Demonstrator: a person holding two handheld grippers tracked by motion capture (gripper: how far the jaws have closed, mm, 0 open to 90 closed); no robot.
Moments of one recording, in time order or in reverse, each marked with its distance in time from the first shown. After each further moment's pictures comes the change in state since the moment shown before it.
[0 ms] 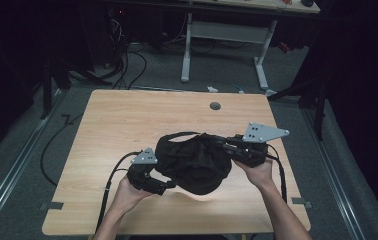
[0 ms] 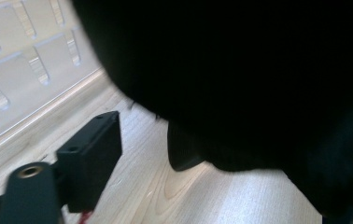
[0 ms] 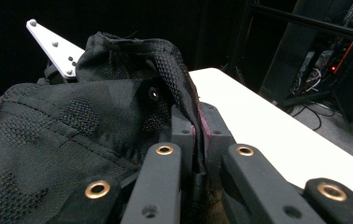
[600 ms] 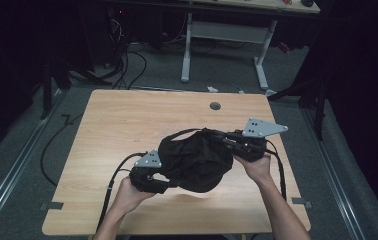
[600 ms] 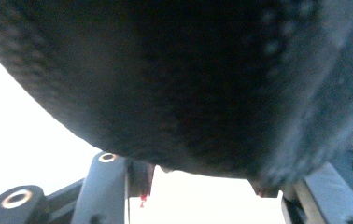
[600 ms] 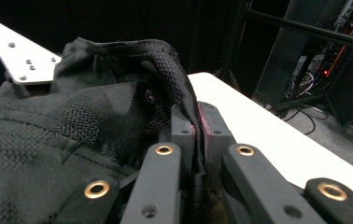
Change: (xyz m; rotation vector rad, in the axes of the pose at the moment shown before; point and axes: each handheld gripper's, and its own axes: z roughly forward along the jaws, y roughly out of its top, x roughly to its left) left arm -0.014 -0.002 -0.003 0.065 -0.070 0.059; right arm -0.014 -0.002 0.007 -0.021 -0.020 0.001
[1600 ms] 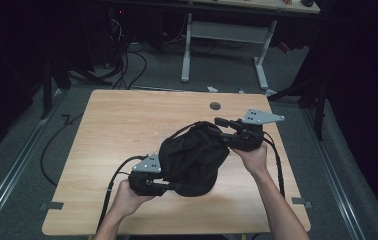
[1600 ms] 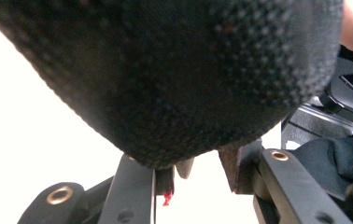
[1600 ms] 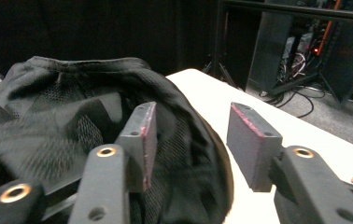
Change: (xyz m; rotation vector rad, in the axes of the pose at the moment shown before) left arm -0.012 -0.002 -0.010 0.019 -0.046 0.018; right arm -0.027 -0.005 0.014 0.000 -0.043 0.147
